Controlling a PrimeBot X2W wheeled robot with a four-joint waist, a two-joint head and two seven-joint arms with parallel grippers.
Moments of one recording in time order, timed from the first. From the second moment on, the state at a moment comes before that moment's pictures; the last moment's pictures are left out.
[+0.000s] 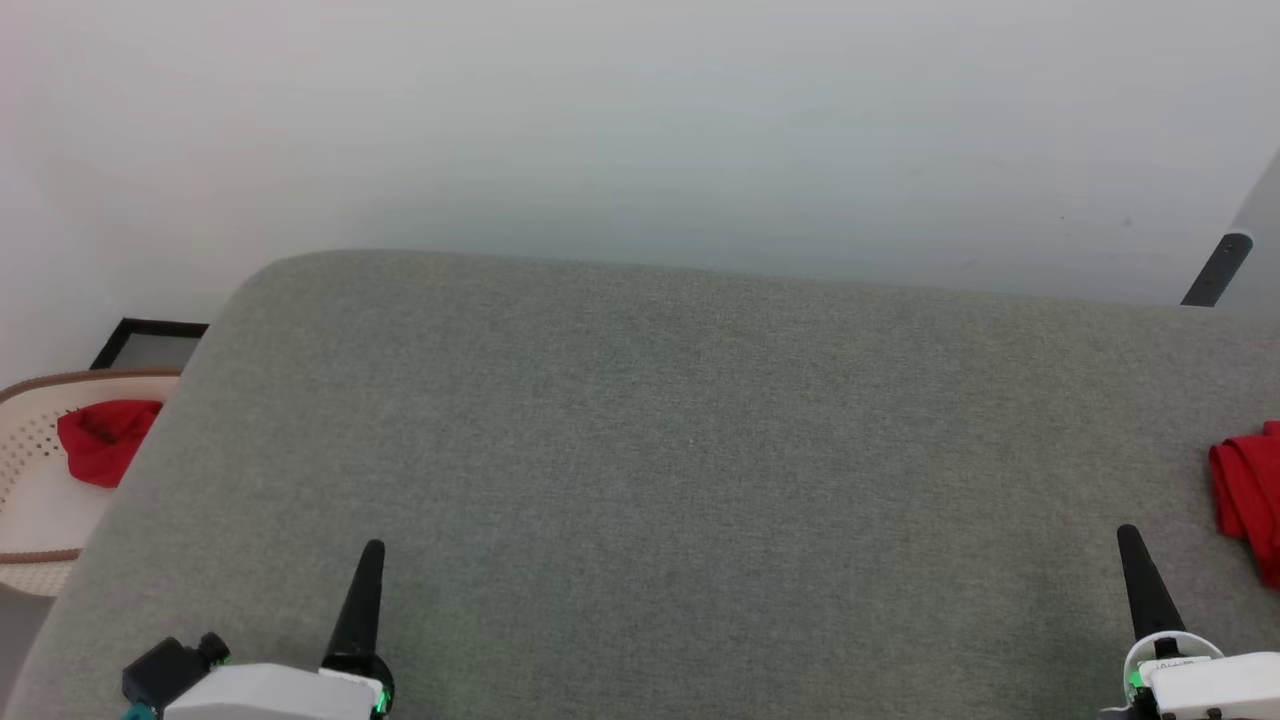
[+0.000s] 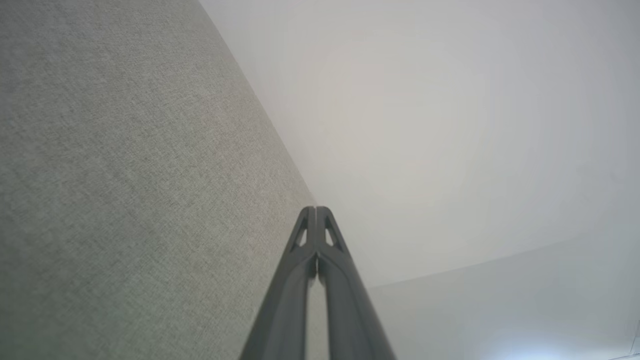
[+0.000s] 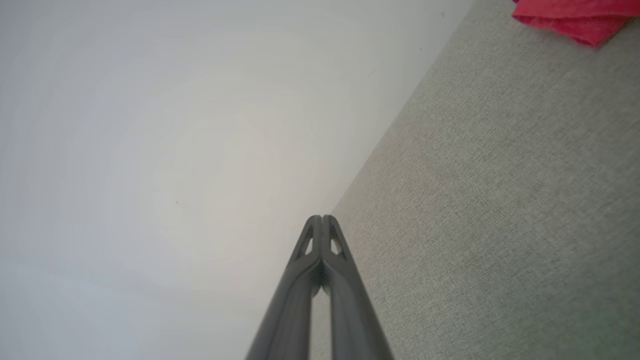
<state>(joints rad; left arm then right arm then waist) -0.01 0.12 0.00 0.19 -1.25 -0.13 -0.03 -0.01 -0.04 -0.16 0.16 1.18 0.13 0.04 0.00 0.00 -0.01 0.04</state>
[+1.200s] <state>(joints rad) -0.07 0.09 0.06 0.23 -1.52 -0.13 0.05 -0.07 -0.05 -0.13 0.22 1.48 0.13 0.09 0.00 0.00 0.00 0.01</state>
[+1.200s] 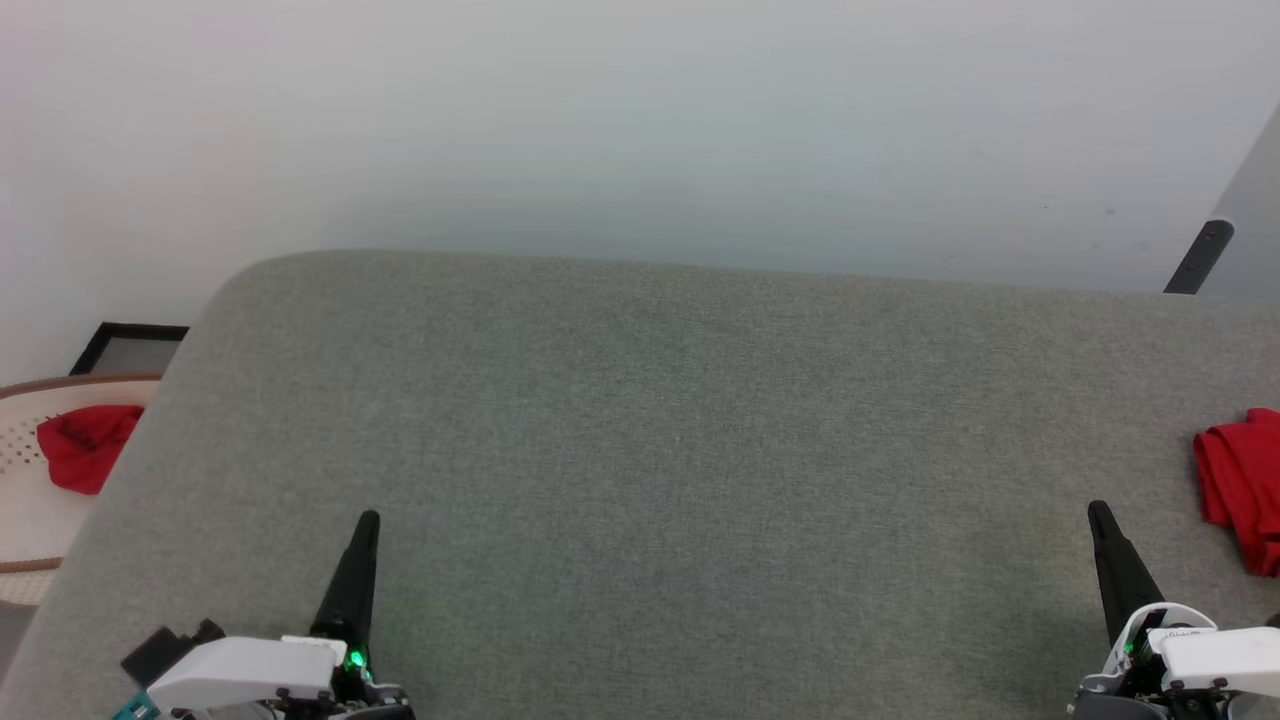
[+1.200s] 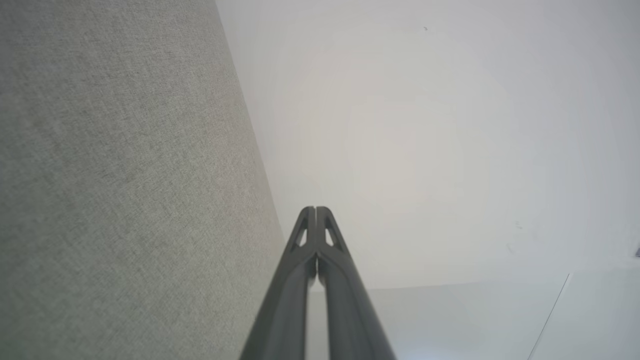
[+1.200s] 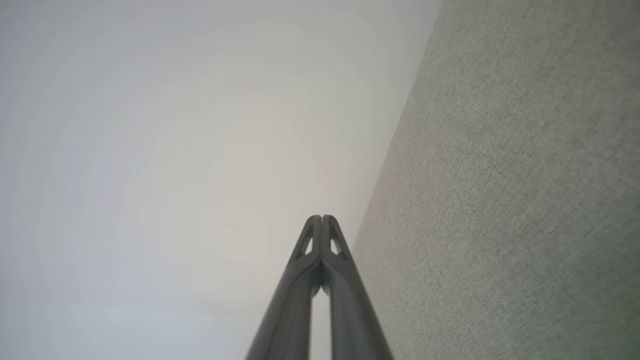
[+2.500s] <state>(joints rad) -0.10 0.07 0.09 0.24 -1.63 -0.13 0.10 -0.11 -0.05 -0.11 0.25 1.61 0.13 0.11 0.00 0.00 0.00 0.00</state>
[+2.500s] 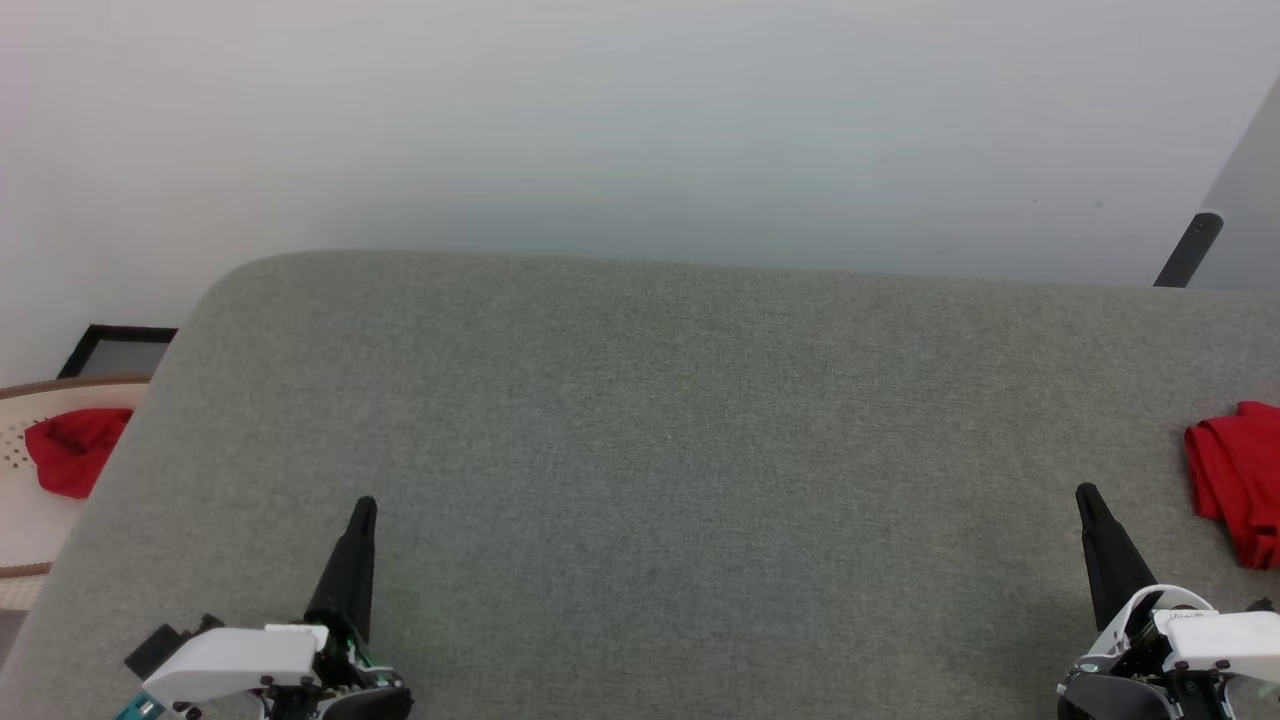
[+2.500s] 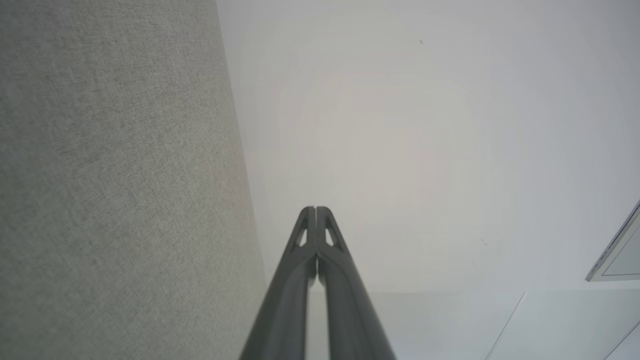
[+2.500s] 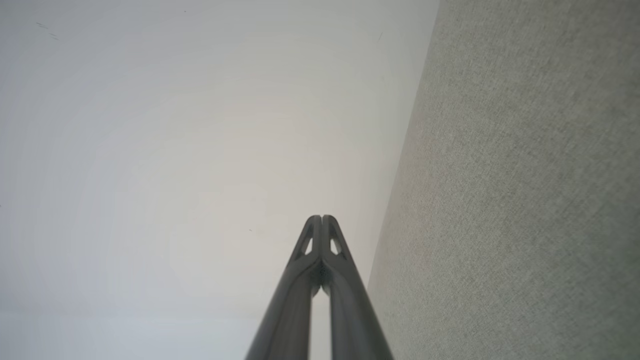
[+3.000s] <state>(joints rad) -0.10 0.06 0.10 0.24 -1.63 -0.13 0.10 -0.11 -0.05 -0.11 0.25 1.61 0.13 0.11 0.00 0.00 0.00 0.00</state>
